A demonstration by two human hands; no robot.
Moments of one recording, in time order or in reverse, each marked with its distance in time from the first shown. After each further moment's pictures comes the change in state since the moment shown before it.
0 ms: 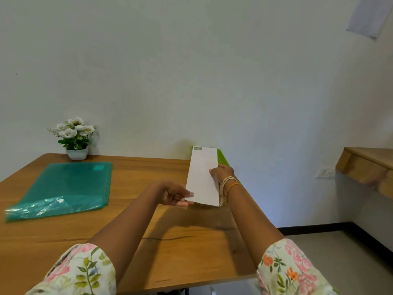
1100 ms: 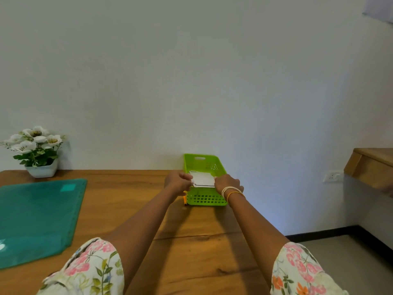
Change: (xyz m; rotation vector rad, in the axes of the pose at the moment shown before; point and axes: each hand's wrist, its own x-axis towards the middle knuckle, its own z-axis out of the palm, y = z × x) left_hand 0.148 0.062 -0.012 0.096 0.486 0.418; right_hand 0.147 0.022 -0.001 -0.971 0.088 -0.081
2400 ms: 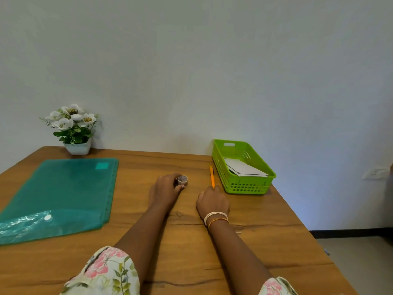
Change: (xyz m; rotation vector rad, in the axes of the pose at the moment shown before) left_hand 0.003 -0.125 -0.086 0.684 0.385 0.321; right_hand -0.067 -0.048 0.150 -0.242 0.168 -0.273
